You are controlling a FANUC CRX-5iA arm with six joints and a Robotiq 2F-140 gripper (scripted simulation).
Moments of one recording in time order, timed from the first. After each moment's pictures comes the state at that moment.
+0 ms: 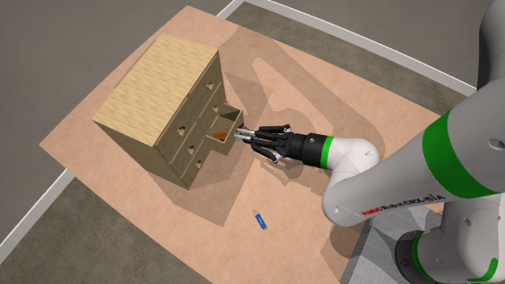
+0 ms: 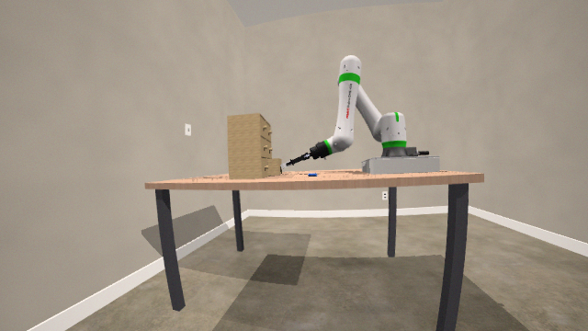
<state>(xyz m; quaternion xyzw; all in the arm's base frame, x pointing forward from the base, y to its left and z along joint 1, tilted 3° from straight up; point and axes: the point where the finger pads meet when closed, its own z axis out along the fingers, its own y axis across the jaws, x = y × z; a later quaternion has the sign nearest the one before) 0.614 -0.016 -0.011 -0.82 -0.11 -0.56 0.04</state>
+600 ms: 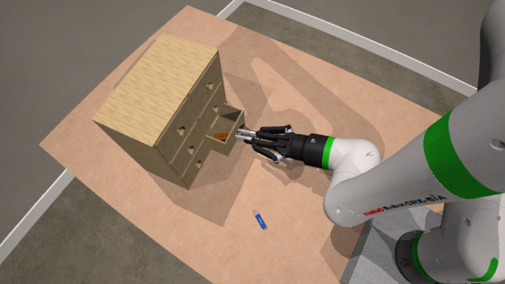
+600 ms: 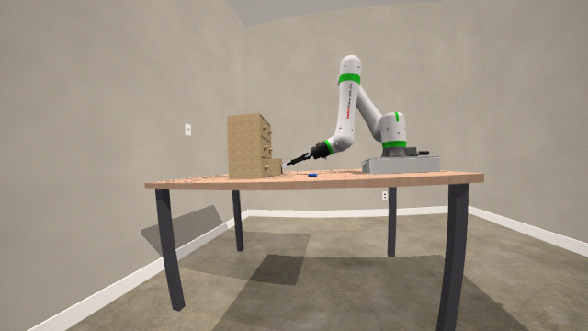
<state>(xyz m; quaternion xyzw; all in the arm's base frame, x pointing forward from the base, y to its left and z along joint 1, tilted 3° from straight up) 0.610 -0.016 -0.011 -0.82 -0.11 -0.56 0.04</state>
